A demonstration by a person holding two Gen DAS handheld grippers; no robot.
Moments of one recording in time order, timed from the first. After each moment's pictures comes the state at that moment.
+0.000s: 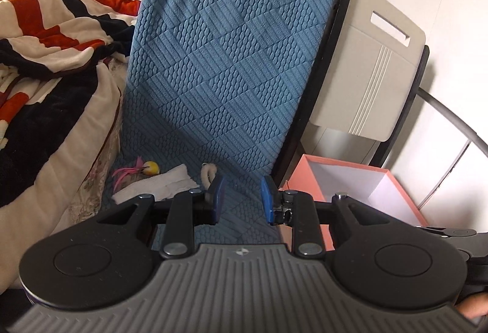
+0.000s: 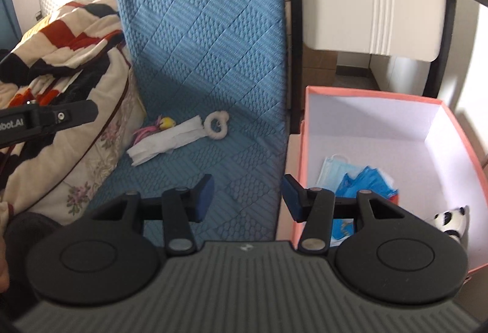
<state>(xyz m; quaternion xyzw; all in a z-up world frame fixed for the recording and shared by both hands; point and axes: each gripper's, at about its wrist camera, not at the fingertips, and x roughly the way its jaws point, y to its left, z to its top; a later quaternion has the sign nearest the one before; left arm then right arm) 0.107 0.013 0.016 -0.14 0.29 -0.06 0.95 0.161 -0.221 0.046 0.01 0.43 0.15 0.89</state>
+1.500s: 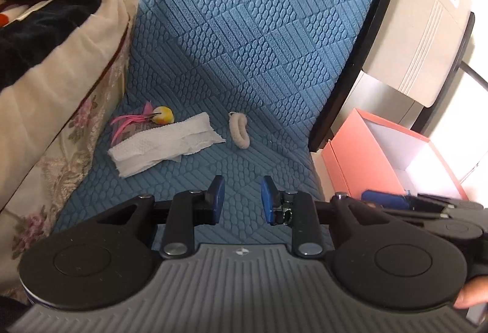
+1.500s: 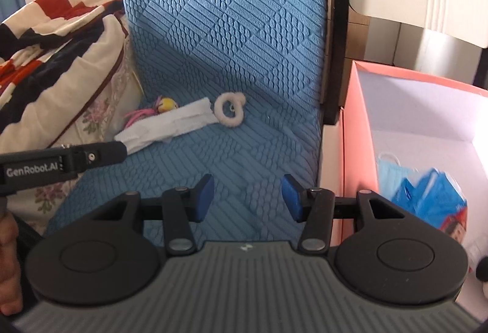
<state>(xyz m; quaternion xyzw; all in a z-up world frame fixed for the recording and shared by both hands) 0.177 0.034 -0.094 -0.15 0.35 -0.05 0.92 0.204 -0.176 -0.047 0.00 0.44 0.18 0.88</state>
